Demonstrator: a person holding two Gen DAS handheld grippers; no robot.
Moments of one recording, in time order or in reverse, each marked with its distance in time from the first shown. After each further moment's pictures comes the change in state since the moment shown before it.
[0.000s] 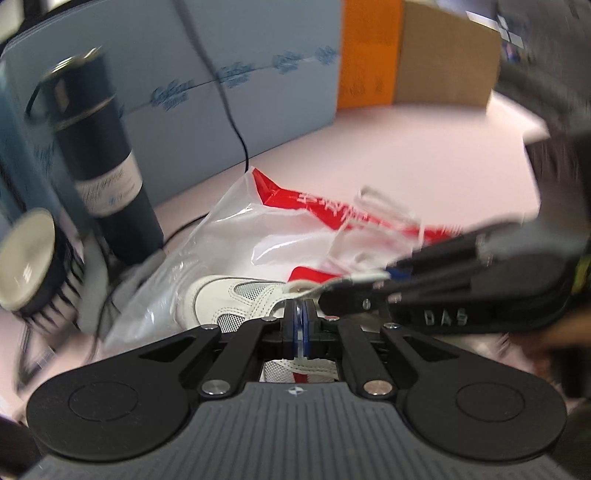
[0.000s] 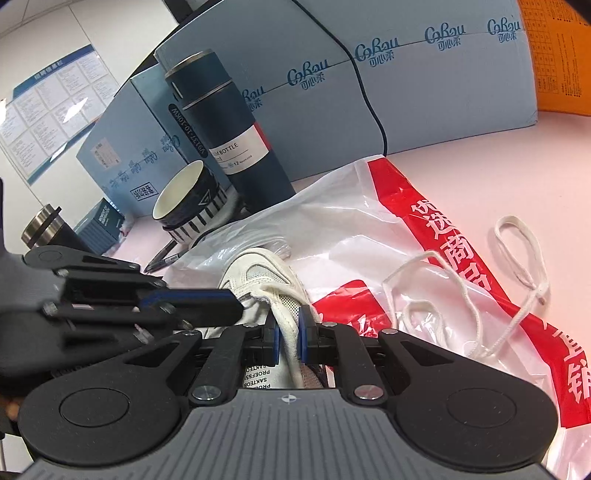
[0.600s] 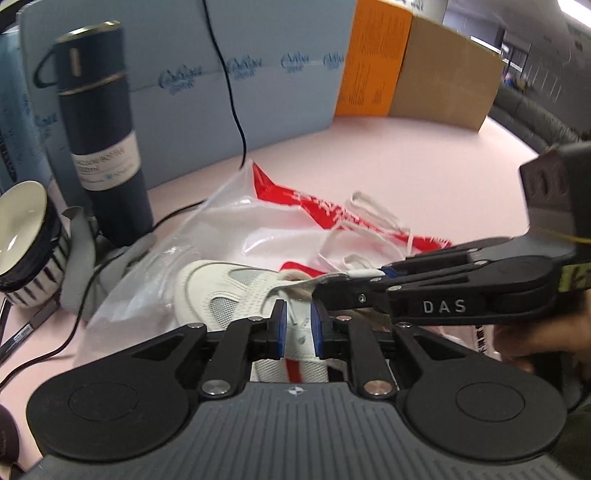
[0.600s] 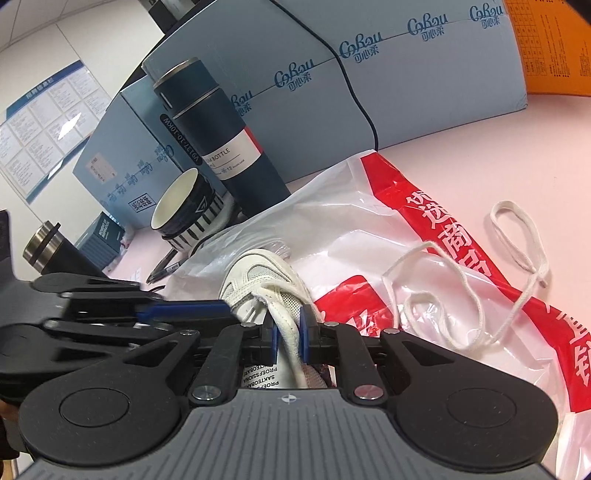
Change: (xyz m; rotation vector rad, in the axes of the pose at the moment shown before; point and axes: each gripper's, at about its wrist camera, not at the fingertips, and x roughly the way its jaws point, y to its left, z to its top) left arm 0.005 0.004 -0.008 -0.031 0.002 -0.025; right arm 0.000 -0.003 -0.002 0.063 -0.007 0.011
